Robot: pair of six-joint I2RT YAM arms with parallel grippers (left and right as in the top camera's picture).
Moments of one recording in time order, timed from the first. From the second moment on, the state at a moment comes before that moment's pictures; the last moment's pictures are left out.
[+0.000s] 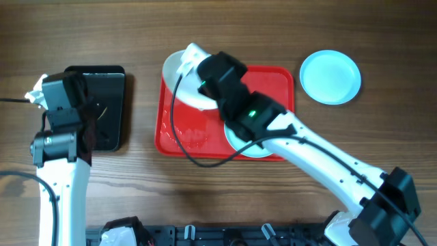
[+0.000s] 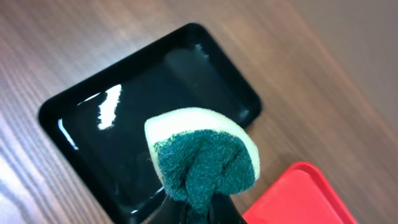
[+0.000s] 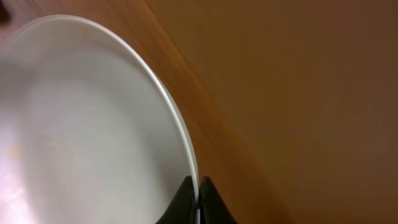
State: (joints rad) left arm 0.17 1.15 1.04 -0.75 -0.26 -0.72; right arm 0.83 1.65 1.36 -0.26 0.57 -0.64
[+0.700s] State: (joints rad) left arm 0.20 1.27 1.04 -0.71 0.08 -0.64; right arm 0.37 1.79 1.31 -0.37 -0.35 0.00
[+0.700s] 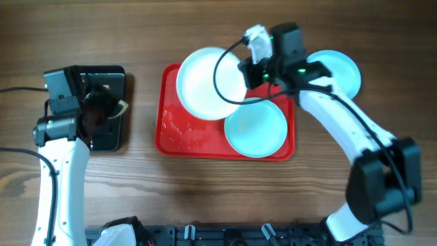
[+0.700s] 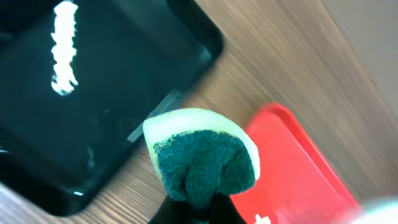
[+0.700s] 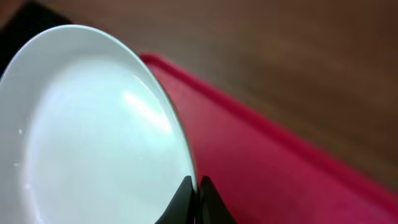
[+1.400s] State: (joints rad) left arm -0.28 1.83 1.04 -0.38 0.17 -0.64; right arm 0.53 1.99 1.24 -0.29 -0.17 0.22
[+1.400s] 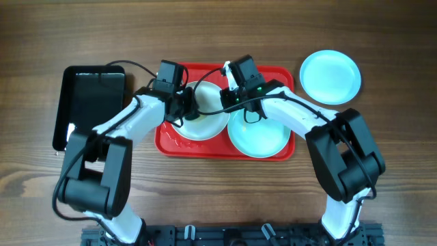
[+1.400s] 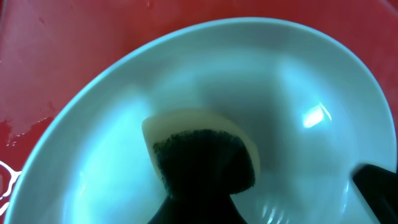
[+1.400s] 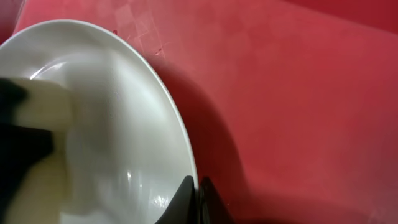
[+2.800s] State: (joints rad) left arm -0.15 0.95 0.98 -0.61 -0.44 -0.65; right arm 0.84 1.71 1.23 -0.15 0.32 -0.36
